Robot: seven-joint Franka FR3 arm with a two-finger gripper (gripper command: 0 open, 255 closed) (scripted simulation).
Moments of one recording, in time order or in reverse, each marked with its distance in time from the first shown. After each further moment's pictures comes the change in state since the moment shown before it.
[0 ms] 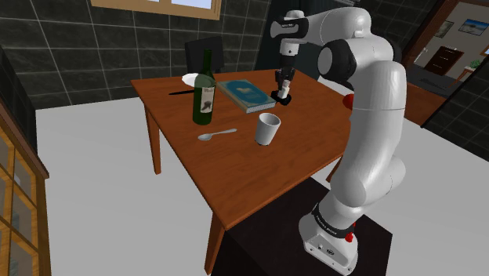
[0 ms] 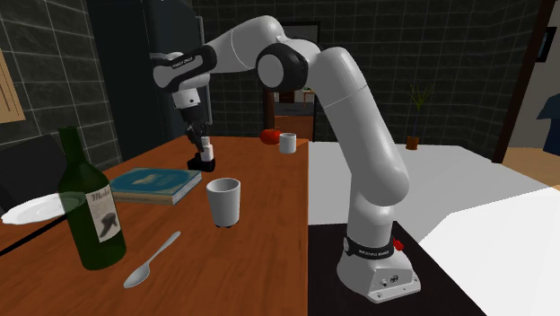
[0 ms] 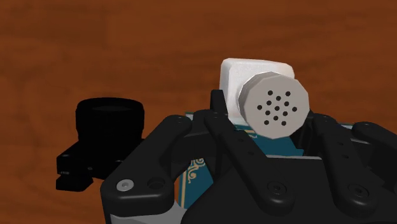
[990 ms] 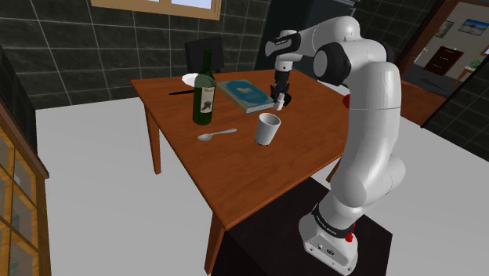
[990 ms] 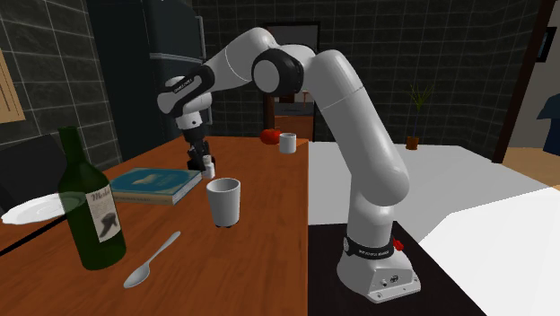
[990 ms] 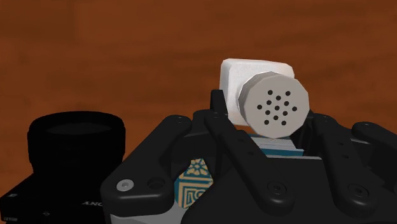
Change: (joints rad) arm 0.004 0.044 0.010 -0.134 0.015 0.175 0.005
